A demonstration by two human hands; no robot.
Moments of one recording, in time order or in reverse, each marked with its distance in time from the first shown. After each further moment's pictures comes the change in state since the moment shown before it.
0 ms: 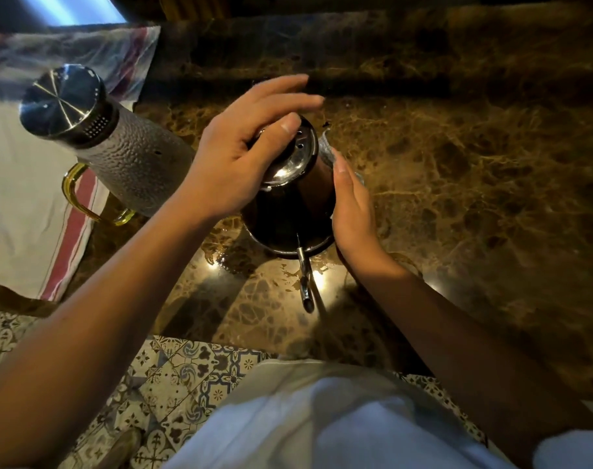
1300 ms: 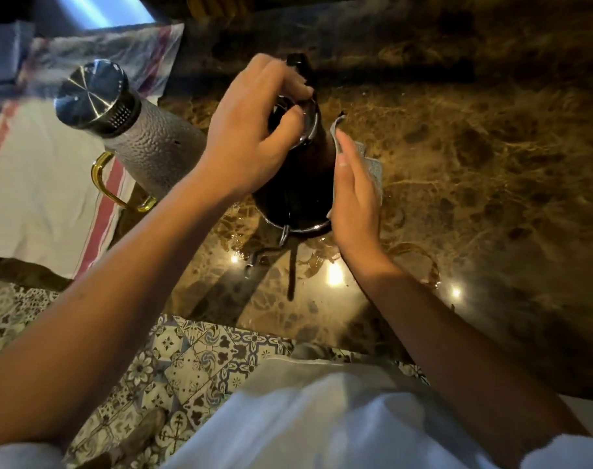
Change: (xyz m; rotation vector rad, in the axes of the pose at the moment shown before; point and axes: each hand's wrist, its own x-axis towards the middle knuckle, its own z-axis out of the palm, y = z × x) left_hand 0.006 0.010 0.004 0.301 0.132 0.013; right_hand -0.021 -0.017 0.011 -0.077 0.049 -0.106
